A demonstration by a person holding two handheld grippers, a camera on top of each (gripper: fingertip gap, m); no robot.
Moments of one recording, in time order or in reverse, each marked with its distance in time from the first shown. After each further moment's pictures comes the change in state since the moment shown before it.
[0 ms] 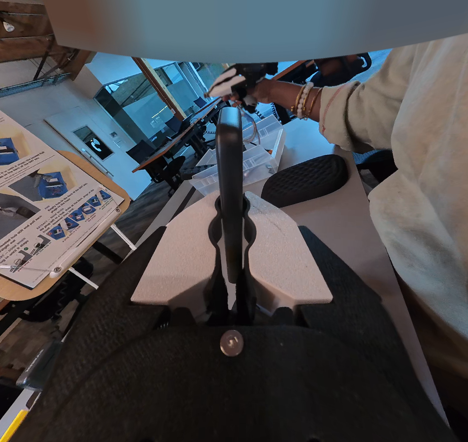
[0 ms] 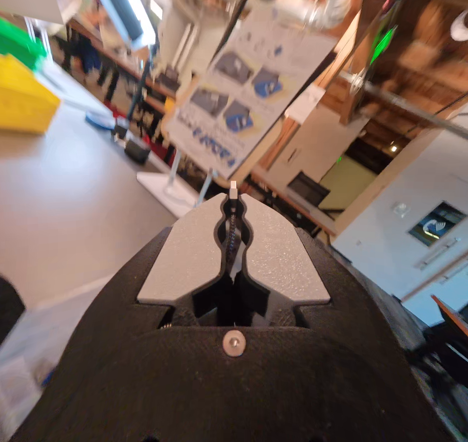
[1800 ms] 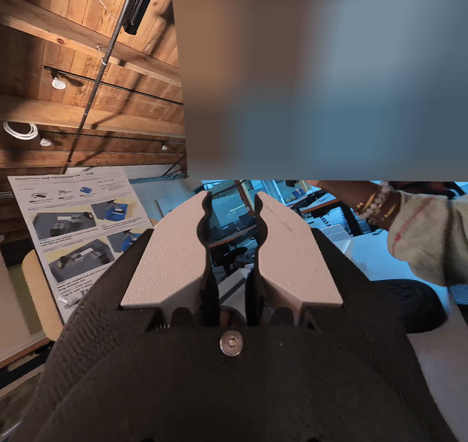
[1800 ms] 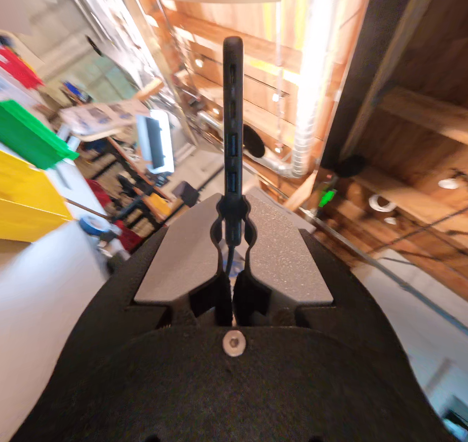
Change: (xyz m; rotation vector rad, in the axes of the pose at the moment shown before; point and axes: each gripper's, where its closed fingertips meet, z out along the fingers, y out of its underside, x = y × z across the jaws) left arm -0.037 -0.057 0.011 0.475 -0.382 -0.032; right arm -0.090 -0.206 0.032 0.463 0.055 -0.276
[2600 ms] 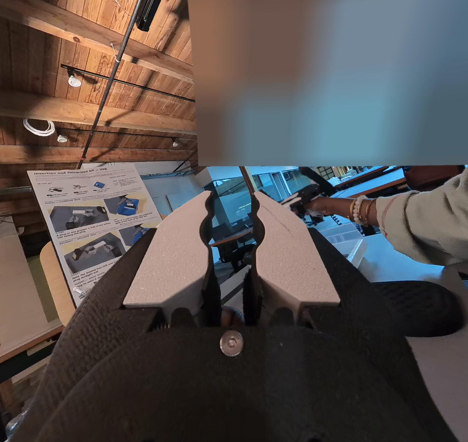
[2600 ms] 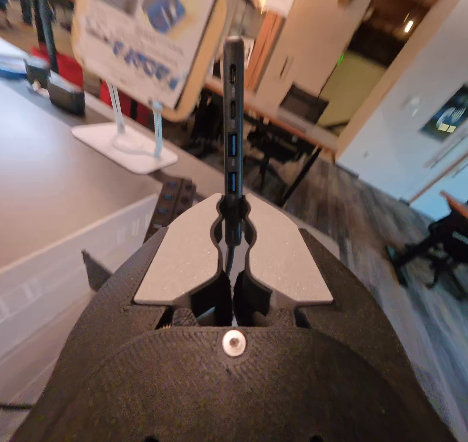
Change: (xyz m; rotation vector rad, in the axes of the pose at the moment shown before) left arm -0.008 0.004 -0.001 -0.015 -0.047 0.012; right arm 0.086 0.306 -0.141 -0.788 0.040 0.444
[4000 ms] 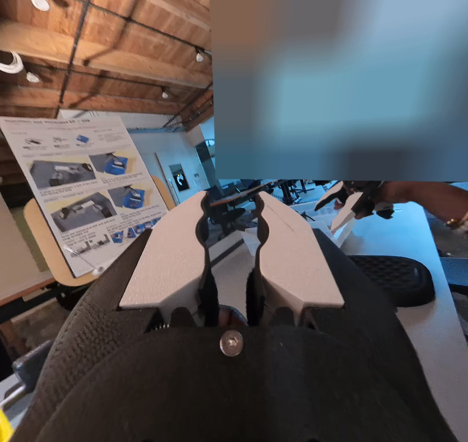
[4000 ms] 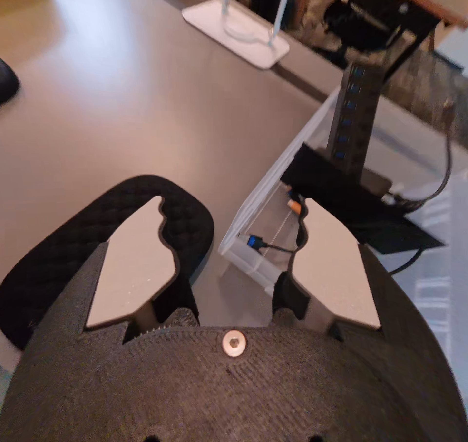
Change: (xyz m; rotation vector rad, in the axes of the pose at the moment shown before) left arm -0.004 0.021 -0.001 -0.190 0.008 -0.075; right arm -0.223 0.041 -0.092 -0.411 -0.158 0.084
